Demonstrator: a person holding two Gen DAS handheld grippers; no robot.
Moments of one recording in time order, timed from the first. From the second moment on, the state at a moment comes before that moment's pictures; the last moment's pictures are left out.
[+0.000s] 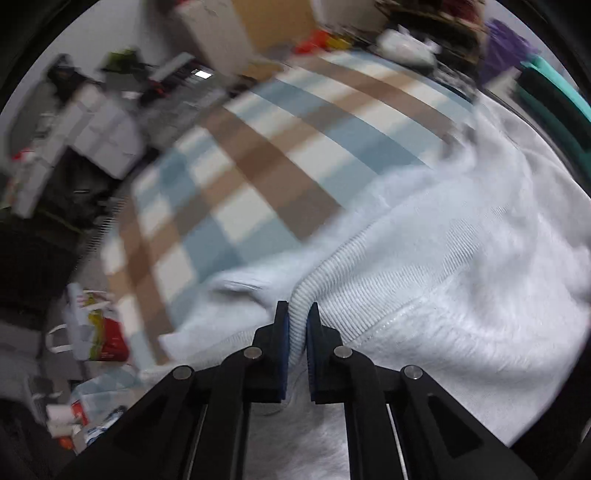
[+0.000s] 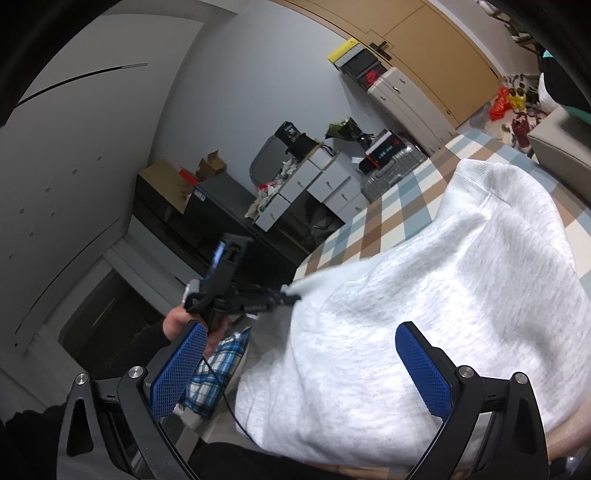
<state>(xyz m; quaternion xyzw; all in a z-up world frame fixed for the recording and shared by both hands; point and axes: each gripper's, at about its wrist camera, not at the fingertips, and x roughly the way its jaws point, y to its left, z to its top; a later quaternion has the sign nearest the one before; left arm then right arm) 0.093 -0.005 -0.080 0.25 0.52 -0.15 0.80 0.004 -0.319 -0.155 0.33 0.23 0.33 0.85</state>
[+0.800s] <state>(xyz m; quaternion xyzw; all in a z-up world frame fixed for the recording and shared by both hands) 0.131 0.025 -0.116 0.20 0.55 -0.12 0.80 0.244 -0.295 -0.136 -0.14 0.46 0.10 0.87</state>
